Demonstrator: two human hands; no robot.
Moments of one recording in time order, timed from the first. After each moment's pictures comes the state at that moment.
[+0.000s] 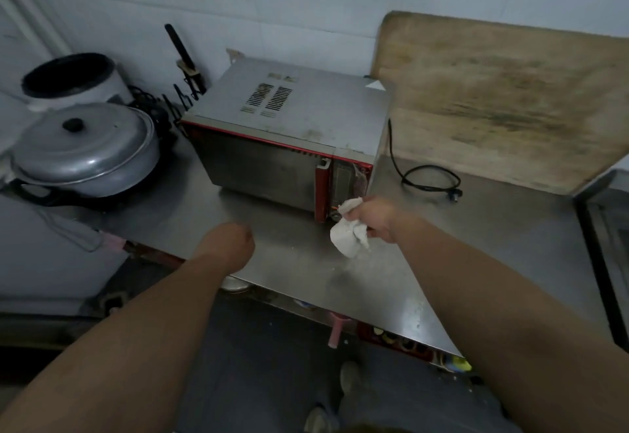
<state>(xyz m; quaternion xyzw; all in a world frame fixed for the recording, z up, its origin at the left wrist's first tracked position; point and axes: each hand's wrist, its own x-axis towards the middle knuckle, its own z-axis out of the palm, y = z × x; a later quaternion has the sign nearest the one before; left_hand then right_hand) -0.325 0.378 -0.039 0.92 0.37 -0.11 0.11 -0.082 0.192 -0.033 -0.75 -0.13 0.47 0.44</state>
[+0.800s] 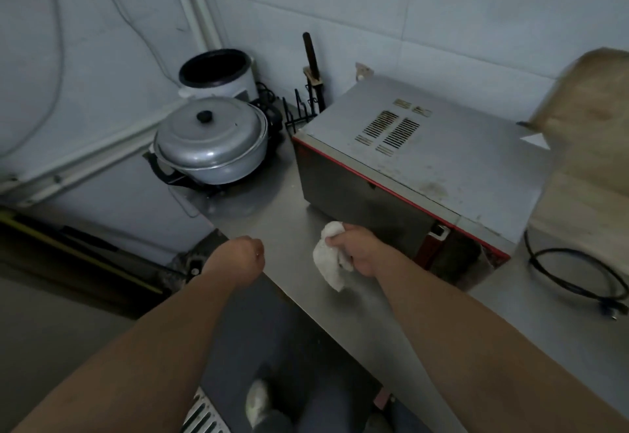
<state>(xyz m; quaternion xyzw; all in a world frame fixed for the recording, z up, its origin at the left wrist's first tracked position) -0.398 0.481 -0.039 0.86 0.49 -0.12 0.10 -0.153 0.407 -0.083 -0.65 -0.20 0.62 0.39</state>
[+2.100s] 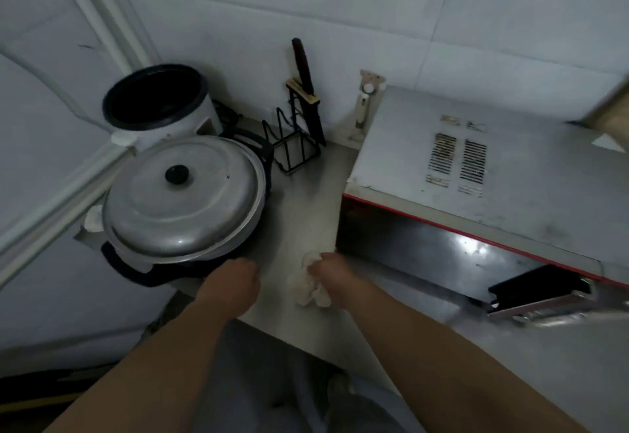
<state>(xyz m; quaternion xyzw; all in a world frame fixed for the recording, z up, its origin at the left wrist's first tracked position) -0.436 0.768 -0.106 0.91 0.35 -0.16 0.13 -0.267 0.640 -0.141 -0.74 -0.04 0.52 0.43</state>
